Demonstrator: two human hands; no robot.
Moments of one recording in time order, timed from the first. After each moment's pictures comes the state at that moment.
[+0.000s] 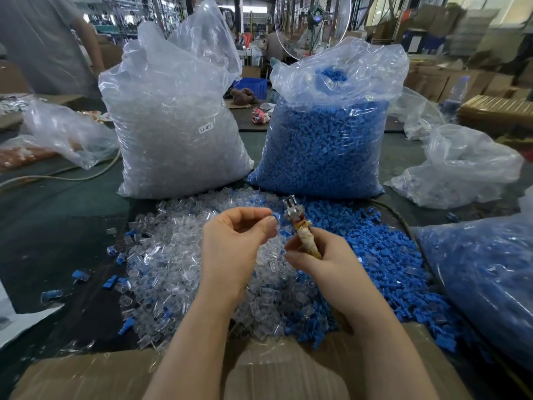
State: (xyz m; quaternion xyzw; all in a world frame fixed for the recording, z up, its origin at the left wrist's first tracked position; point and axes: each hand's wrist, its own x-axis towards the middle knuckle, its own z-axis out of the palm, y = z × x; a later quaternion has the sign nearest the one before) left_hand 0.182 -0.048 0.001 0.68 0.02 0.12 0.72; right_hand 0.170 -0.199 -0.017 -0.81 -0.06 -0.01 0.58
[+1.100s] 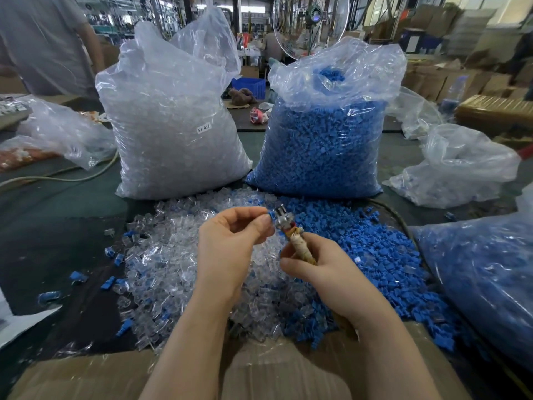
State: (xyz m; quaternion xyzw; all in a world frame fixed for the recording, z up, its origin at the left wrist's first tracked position) left_hand 0.185 -0.045 -0.002 0.65 0.02 0.11 0.75; right_hand 0.168 -0.201 -0.014 -0.82 -0.09 0.05 0.56
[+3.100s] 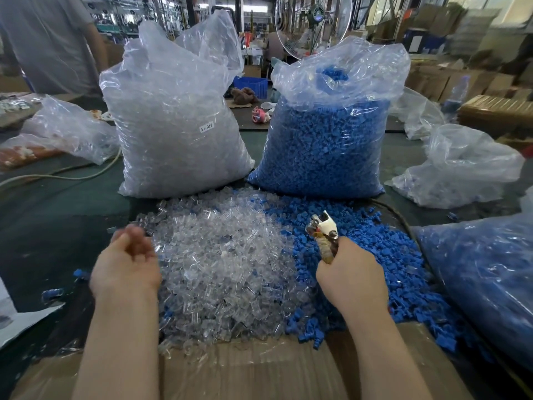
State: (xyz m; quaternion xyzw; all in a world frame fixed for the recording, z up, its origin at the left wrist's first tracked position) left_hand 0.188 0.059 -0.021 0.34 0.26 0.23 0.87; right_hand 0.178 -0.209 -0.035 -0.96 0.17 -0.08 0.23
